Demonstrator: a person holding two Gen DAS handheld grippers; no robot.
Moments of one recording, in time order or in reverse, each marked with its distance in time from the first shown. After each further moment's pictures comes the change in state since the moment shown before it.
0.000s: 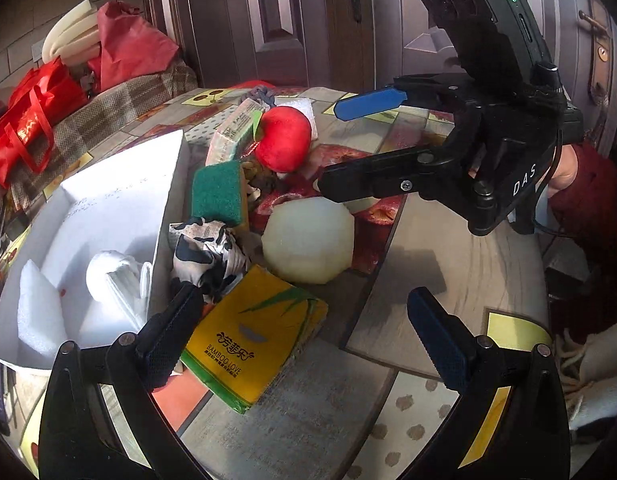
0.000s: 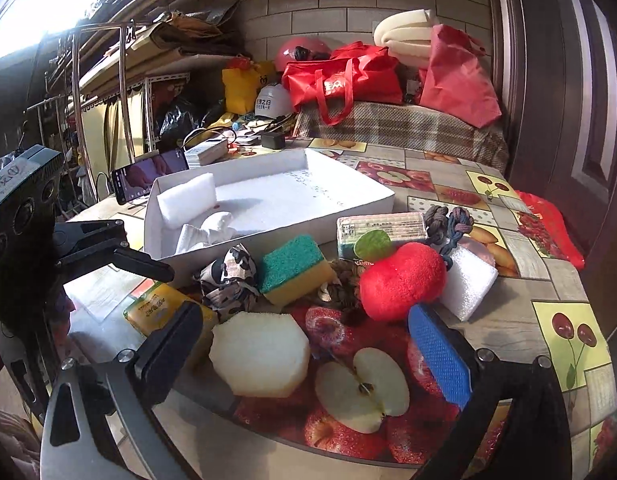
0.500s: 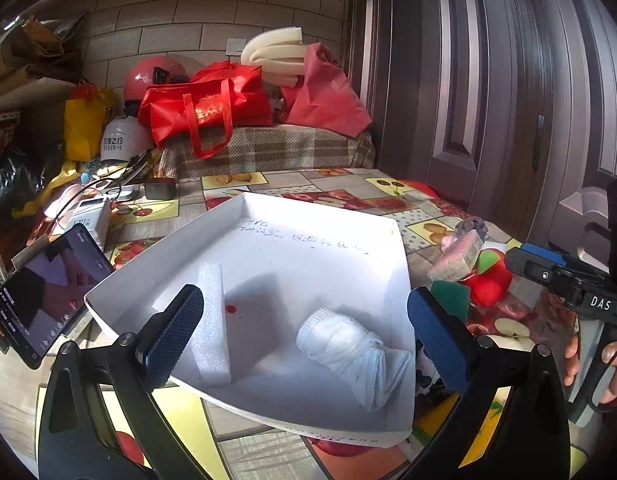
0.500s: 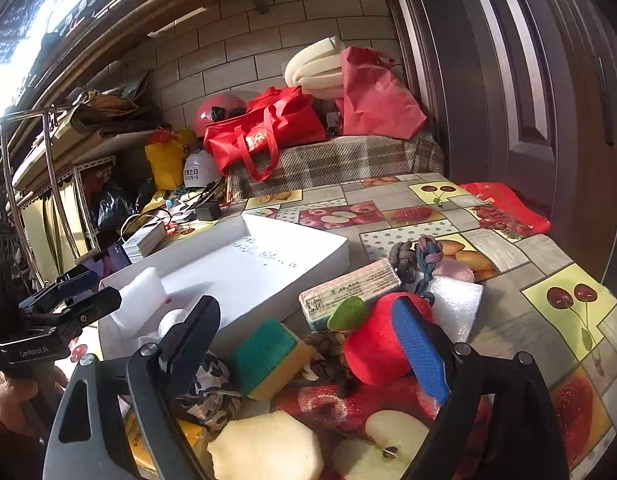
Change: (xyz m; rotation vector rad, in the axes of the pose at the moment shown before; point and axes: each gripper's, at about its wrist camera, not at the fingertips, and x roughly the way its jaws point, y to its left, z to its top) left arm -0.051 0.113 -0.024 -0.436 -0.344 0.365; right arm 0.009 -0.021 0.015 0.320 -0.207 -0.210
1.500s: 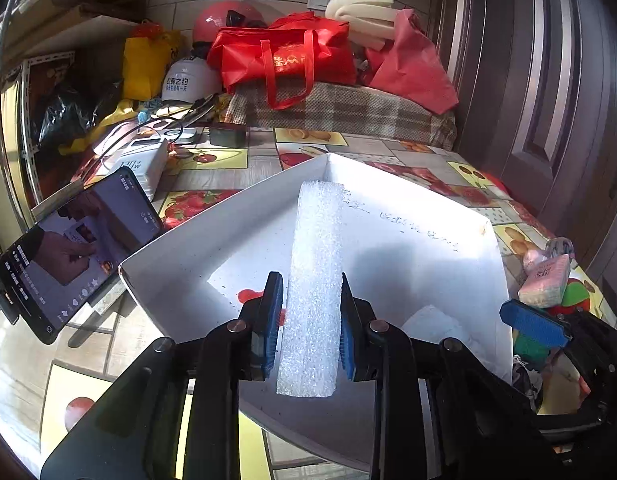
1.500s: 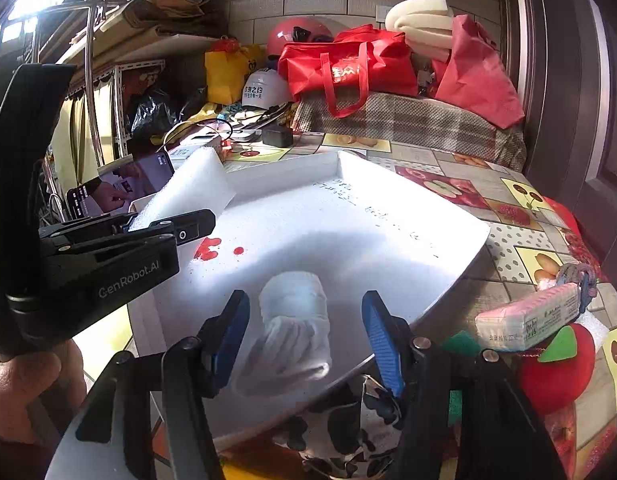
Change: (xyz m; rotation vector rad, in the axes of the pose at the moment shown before) left arm 0.047 0.056 0.006 -0.214 0.139 0.257; right arm 0.077 0.127 -0.014 -0.279 0.207 0.072
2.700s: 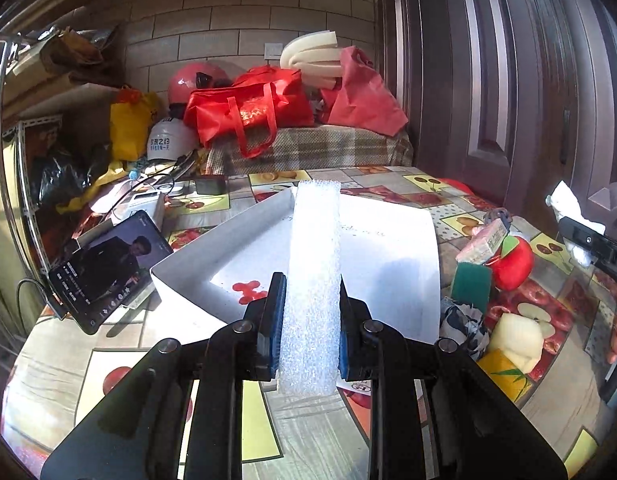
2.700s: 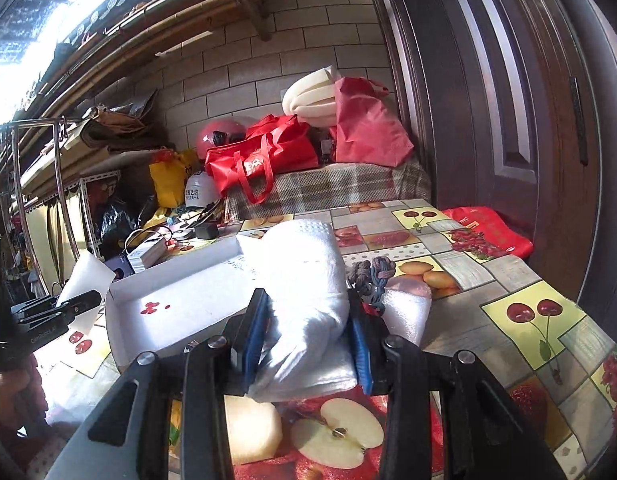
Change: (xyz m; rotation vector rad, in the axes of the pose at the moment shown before) left arm -0.080 -0.021 -0.039 0.167 -0.173 -0.050; right arm -0.121 -0.115 -0.051 0.220 -0.320 -0.080
